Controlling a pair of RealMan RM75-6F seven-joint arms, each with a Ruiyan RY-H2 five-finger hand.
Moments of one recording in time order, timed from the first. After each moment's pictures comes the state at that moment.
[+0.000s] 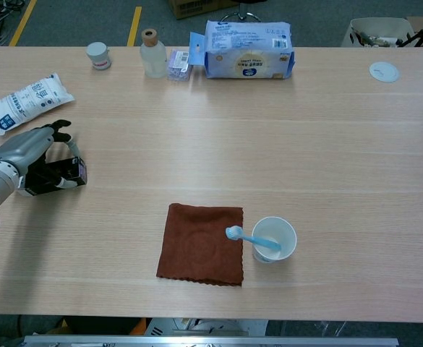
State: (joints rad) left arm -0.46 -1.58 -0.12 -1.38 0.95 0.98 0.27; right arm 0.24 -1.17 0.14 -1.45 -1.43 1.36 0.20
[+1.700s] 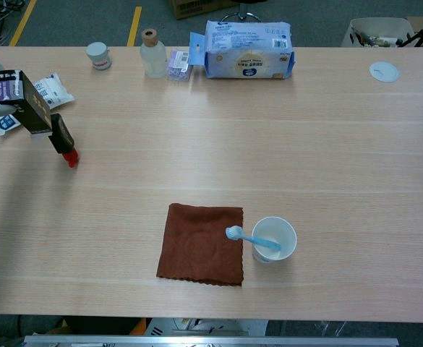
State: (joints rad) left arm -0.31 -1.21 -0.22 -1.83 1.14 1.26 -0.03; right arm 0.24 -1.17 0.15 -1.46 -1.43 1.36 0.19
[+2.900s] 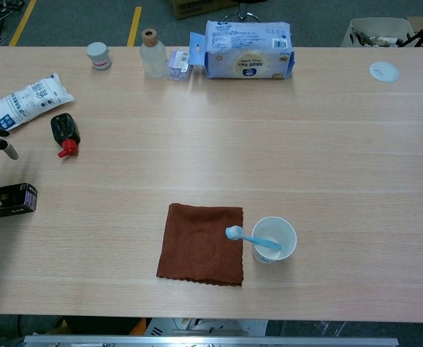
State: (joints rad) left arm -0.44 -1.19 -0.02 -1.82 0.74 1.05 0.69; right arm 0.23 -1.17 0.14 -1.46 -1.43 1.36 0.20
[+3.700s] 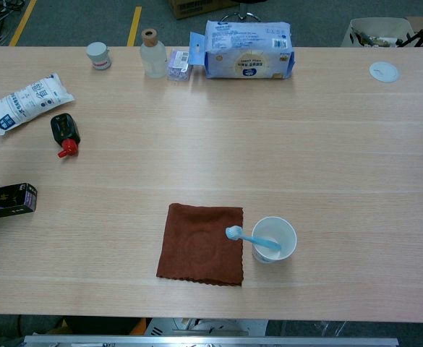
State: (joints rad) left arm -0.24 -1.27 -0.08 -1.41 1.61 1.55 -0.28; right arm 0.17 -1.16 0.11 -1.55 -1.47 1.46 0.11
